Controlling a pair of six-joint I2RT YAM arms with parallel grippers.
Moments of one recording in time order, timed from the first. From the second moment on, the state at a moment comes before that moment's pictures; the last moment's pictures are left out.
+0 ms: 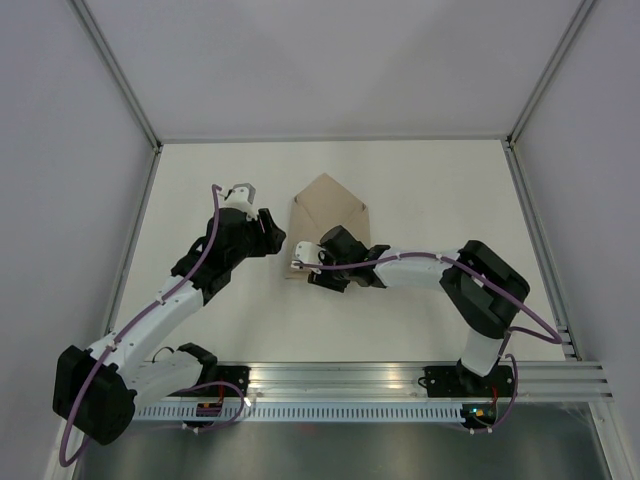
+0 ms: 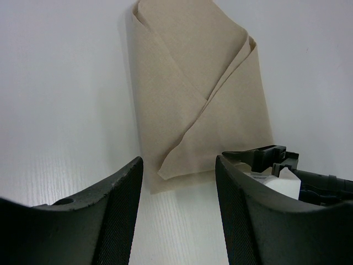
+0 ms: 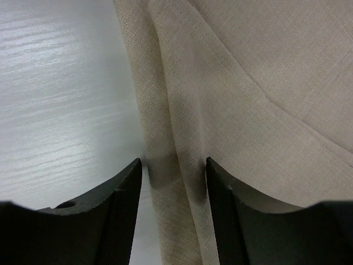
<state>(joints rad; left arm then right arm) -0.48 1.04 0.73 -0.17 -0.07 -0.45 0.88 1.79 0.99 -0.09 -0.07 -0.52</state>
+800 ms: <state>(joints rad) -0.48 1.06 0.73 -0.15 -0.07 -0.40 0.88 1.87 1.07 -0.06 -0.08 -0.58</state>
